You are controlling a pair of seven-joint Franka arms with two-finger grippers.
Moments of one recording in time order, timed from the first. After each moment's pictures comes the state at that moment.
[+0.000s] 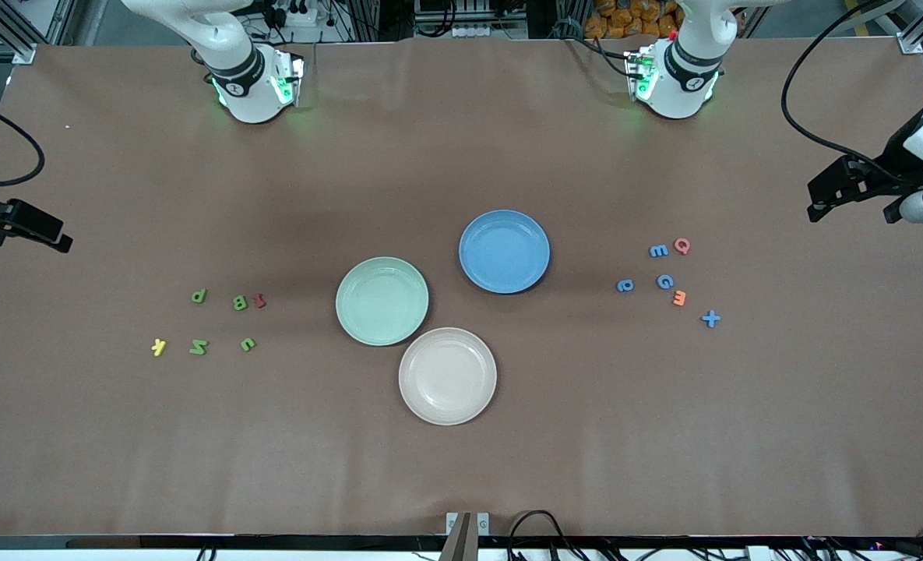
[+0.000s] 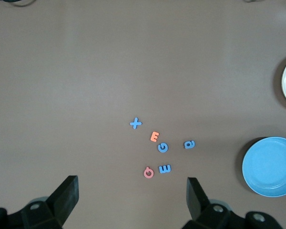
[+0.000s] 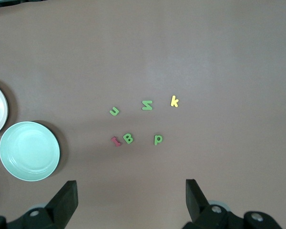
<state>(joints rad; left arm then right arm) 0.01 0.00 -0.11 -1.55 0.03 1.64 -0.06 0.09 0.11 -0.17 -1.45 0.04 1.58 0.05</state>
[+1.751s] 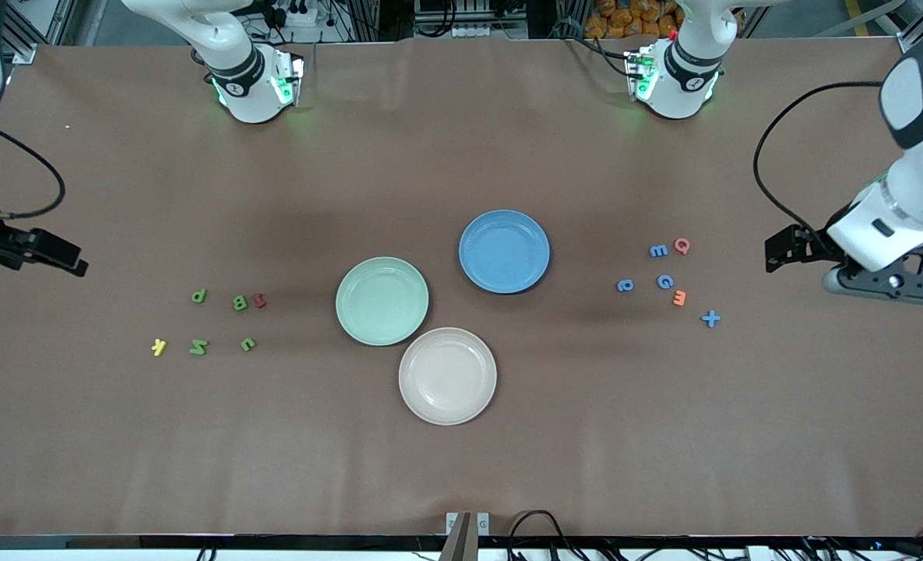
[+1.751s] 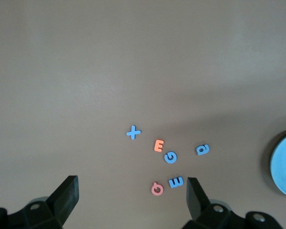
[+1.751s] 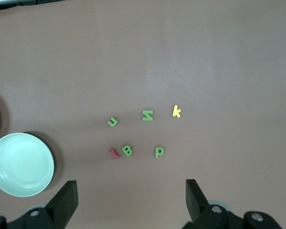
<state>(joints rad) 0.02 0.12 -0.10 -1.69 0.02 1.84 0.09 0.09 0.16 -0.17 -1.50 0.04 1.69 0.06</state>
